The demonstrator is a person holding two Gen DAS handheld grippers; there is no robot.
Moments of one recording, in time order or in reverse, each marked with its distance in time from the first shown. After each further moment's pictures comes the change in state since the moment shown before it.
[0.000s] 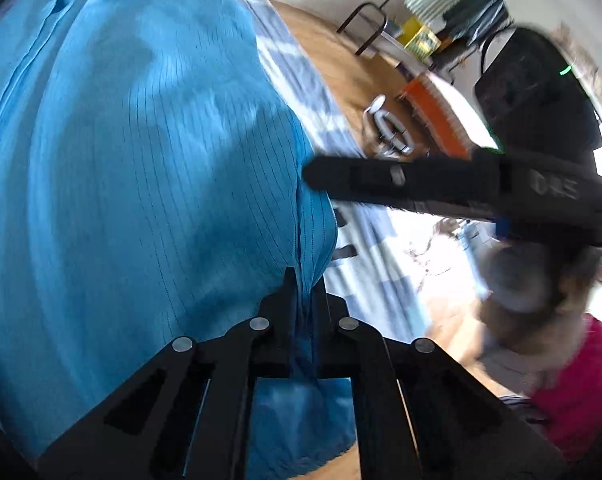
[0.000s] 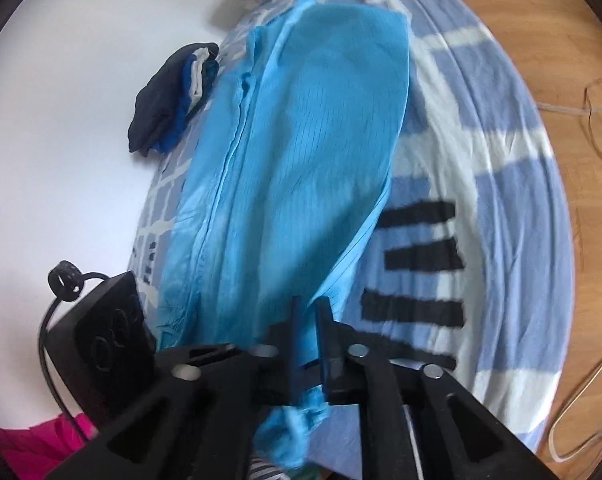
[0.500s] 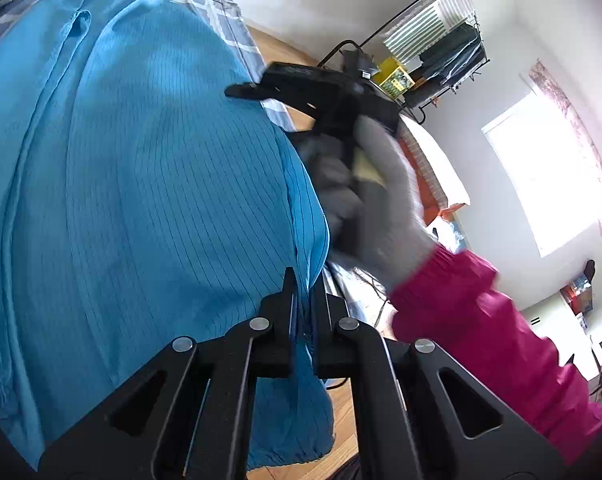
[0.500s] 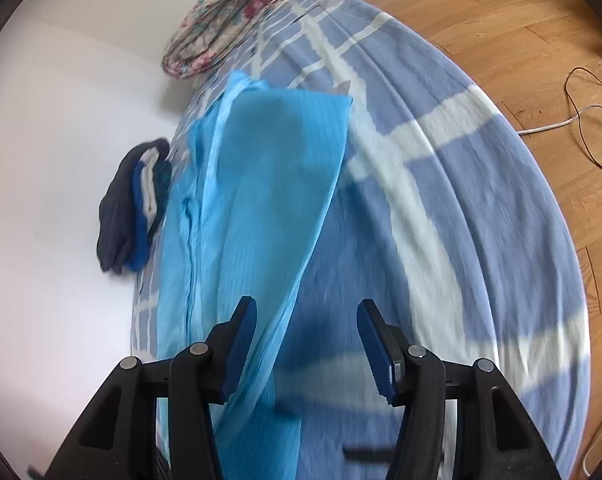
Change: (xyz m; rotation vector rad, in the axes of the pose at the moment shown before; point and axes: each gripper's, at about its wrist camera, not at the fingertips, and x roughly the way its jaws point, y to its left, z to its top) left arm -0.056 0.004 0.008 -0.040 -0.101 -0.121; right arm 0.060 -0.055 0.128 0.274 -0.194 0.000
